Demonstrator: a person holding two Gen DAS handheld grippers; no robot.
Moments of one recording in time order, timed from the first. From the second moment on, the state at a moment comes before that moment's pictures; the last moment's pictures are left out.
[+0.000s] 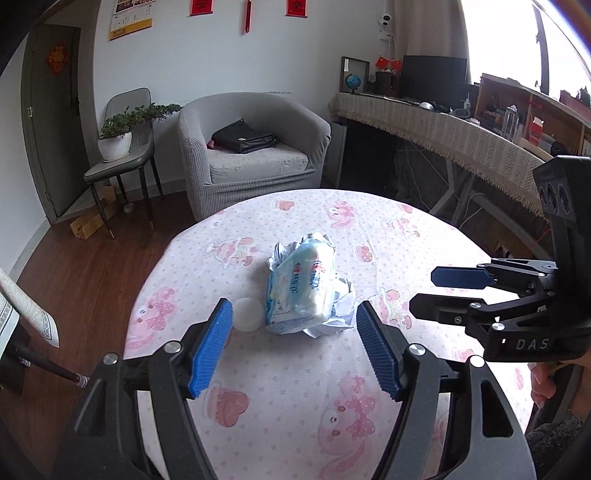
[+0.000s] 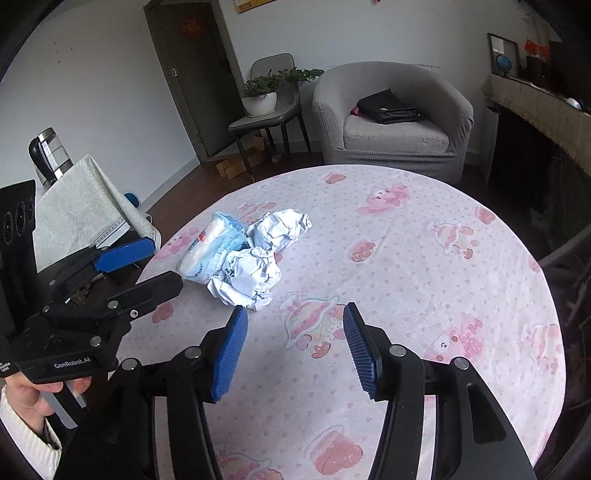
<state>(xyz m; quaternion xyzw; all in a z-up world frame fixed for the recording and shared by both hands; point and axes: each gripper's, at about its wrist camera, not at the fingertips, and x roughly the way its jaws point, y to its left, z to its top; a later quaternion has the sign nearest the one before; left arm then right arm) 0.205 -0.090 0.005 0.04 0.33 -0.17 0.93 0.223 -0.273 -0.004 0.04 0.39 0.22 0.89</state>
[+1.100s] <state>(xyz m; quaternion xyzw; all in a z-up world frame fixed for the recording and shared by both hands) 0.208 -0.071 0.017 0.01 0.32 -0.15 0.93 0.241 -0.243 -0.010 0.08 0.41 0.26 0.87</state>
